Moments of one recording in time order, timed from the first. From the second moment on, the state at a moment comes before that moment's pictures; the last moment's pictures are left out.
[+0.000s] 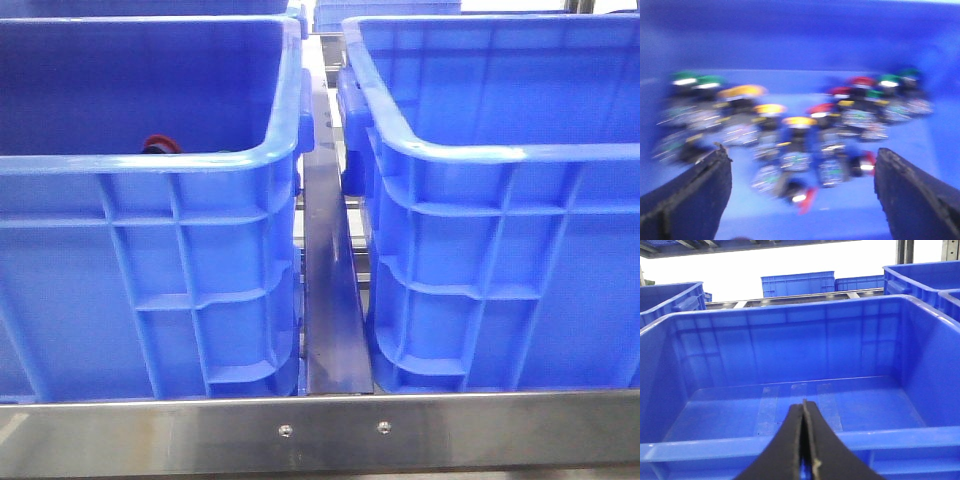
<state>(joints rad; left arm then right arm) -0.11 1.03 -1.02 -0.09 0.72 -0.02 0.02 -0.01 0.03 0.00 -0.06 0.10</state>
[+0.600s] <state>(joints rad) -0.37 1.65 -1.39 -0.01 0.74 -0.02 0.02 -0.01 0.03 0.00 -0.06 0.10</state>
